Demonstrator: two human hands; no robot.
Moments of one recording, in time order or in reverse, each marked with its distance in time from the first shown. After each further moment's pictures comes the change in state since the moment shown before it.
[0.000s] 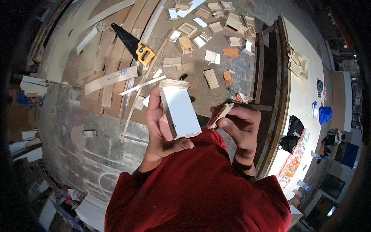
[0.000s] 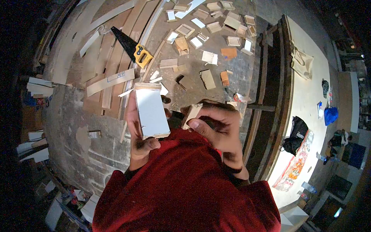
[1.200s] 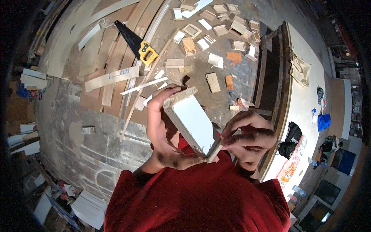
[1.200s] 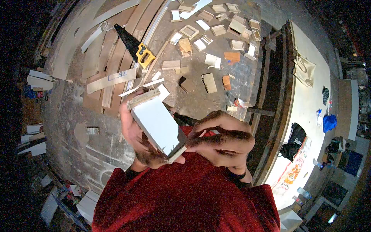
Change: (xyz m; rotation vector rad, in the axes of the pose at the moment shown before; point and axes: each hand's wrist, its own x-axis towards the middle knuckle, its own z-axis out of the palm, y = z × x) left_hand 0.010 0.008 0.019 0.198 0.010 0.291; right_hand 0.019 -0.016 -0.009 -0.320 -0.123 -0.533
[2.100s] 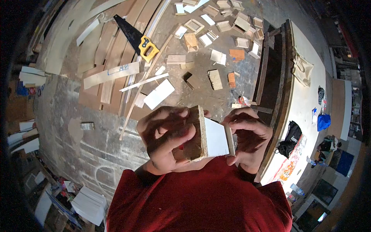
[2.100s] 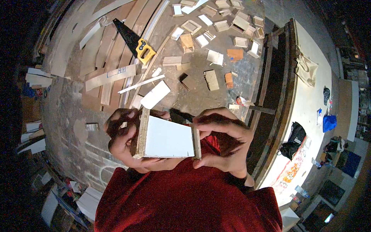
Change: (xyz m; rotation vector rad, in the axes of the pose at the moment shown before) left_hand 0.004 -0.001 -0.008 0.422 0.071 0.463; right_hand -0.011 0.006 0.009 0.296 0.064 0.398
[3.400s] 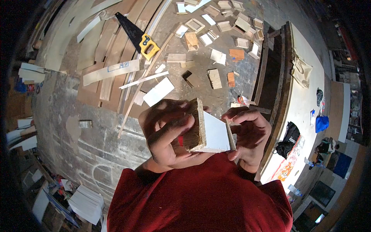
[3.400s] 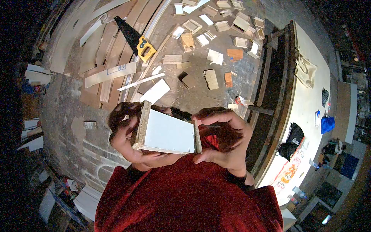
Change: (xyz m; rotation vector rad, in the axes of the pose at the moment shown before) left_hand -0.005 0.007 -0.005 0.155 0.026 -0.034; right_hand -0.010 0.001 0.010 0.161 0.172 0.167
